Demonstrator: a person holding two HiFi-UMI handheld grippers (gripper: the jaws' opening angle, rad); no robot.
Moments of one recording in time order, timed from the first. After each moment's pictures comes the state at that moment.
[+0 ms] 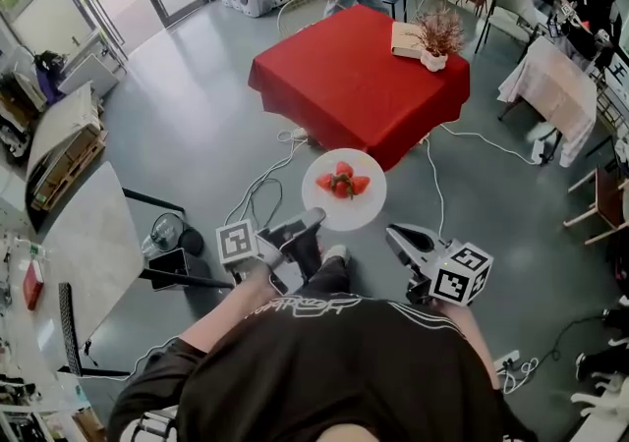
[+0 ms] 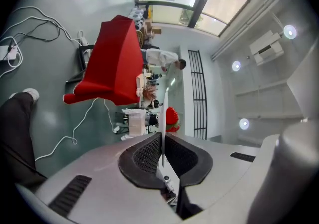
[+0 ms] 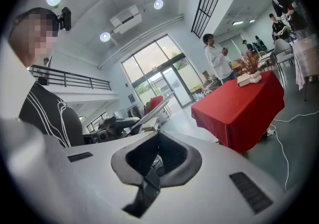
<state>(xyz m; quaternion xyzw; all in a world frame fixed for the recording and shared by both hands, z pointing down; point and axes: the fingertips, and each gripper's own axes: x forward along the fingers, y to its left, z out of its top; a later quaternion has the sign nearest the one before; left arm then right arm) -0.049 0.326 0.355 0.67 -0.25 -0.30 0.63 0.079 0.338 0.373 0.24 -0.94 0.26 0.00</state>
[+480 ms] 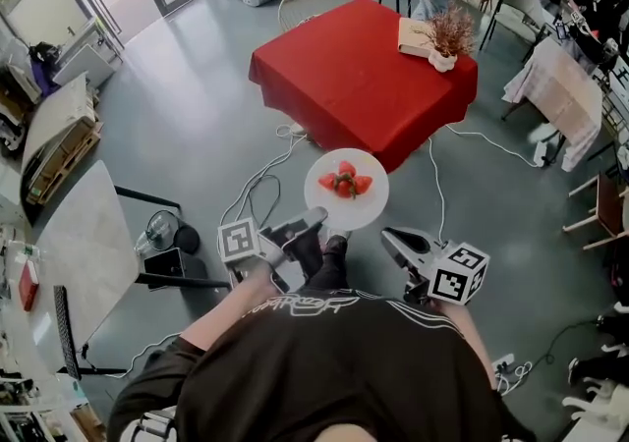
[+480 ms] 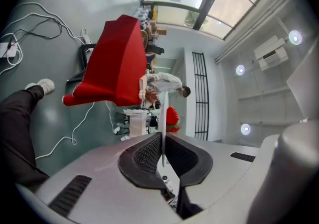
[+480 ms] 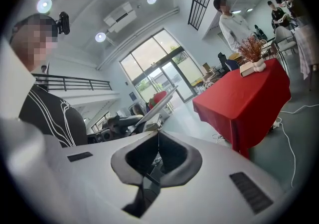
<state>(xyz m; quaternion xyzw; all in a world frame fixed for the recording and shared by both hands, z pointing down) -0.076 0.291 0.381 0.66 -0.25 -0.31 0.64 0.042 0.309 0.398 0.21 -0.93 0.29 0.02</state>
